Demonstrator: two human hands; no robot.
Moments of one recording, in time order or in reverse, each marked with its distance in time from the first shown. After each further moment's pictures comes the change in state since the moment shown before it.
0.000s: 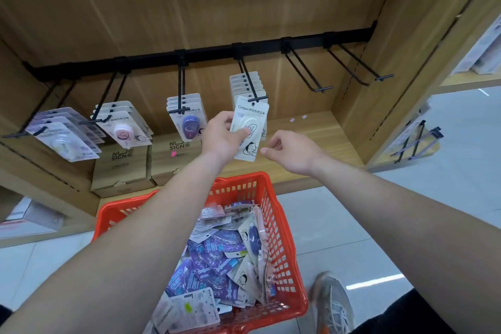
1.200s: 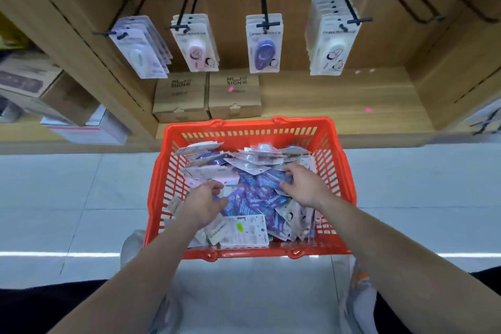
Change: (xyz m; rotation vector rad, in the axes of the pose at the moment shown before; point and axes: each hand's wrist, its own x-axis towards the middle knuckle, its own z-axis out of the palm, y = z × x) left_hand -0.150 -0.268 -0.120 0.483 -0.204 -0.412; right_hand -0.045 0.015 0.227 -0.071 -0.296 -0.014
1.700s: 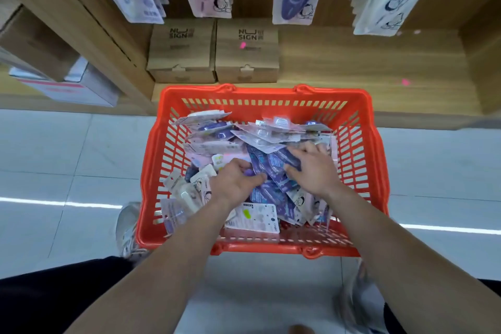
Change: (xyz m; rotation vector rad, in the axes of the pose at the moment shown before) left_hand 0.034 0.018 0.057 -0.138 -0.018 -0.137; right_hand 0.043 0.017 0.042 -0.232 0.043 -0.085
